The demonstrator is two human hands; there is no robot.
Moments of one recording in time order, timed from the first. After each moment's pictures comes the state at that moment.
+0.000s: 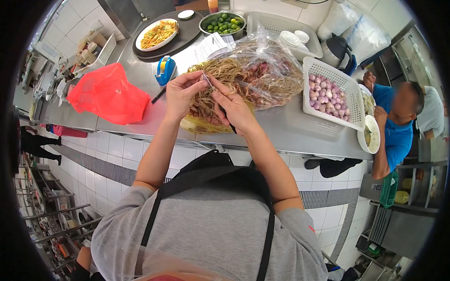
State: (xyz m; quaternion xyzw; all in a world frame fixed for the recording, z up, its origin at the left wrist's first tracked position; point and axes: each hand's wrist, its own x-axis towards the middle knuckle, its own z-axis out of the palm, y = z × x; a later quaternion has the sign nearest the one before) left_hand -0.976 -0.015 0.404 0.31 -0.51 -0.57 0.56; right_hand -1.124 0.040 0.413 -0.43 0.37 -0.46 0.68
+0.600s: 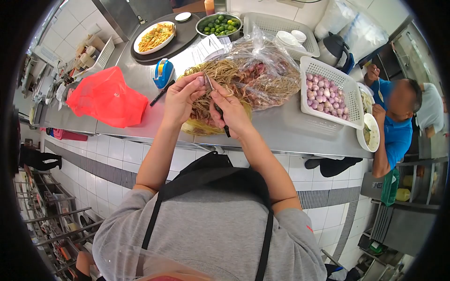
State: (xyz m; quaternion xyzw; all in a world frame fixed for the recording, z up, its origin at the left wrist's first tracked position) left_hand -0.979 -0.009 0.407 0.28 -0.40 -0.69 0.54; right_hand -1.120 0.042 0.408 -0.35 0.32 -0.51 0.72
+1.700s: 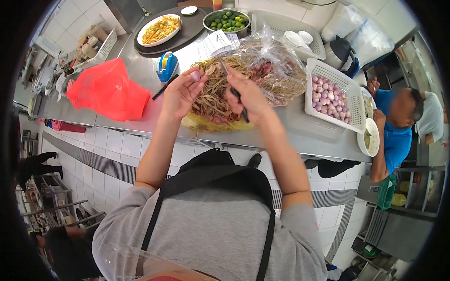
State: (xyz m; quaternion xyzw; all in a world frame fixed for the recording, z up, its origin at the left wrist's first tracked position) left_hand -0.959 -0.020 0.402 0.27 -0.25 -0.75 0.55; right_hand -1.146 0.015 0.422 -0.36 0.34 -0.43 0.75
